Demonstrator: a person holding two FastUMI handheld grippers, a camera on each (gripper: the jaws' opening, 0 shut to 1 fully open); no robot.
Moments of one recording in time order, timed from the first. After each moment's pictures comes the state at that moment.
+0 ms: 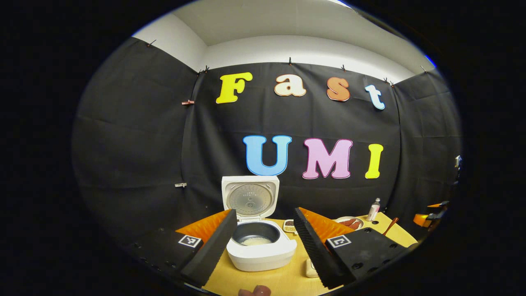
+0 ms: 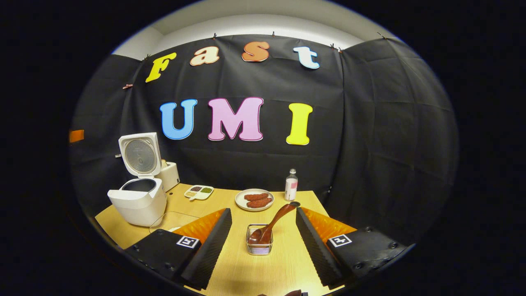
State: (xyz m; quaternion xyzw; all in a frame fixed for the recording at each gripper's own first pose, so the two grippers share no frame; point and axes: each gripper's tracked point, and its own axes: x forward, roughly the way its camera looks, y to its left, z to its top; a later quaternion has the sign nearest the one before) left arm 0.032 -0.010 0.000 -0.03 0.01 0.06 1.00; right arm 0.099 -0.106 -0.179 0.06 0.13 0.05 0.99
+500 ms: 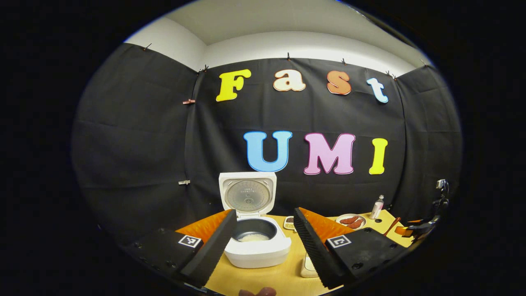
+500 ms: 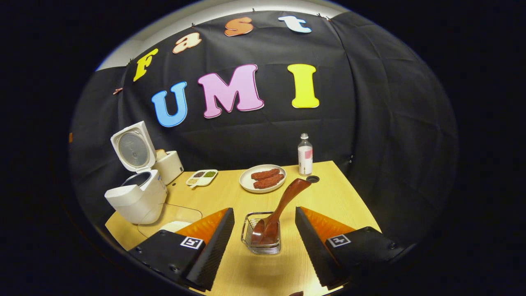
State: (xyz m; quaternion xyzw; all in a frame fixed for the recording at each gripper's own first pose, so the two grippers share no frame) left arm 0.039 -0.042 -0.007 -0.03 0.04 0.09 0.99; right arm 0.183 -0.105 -0.296 0.13 0.22 0.10 0.96
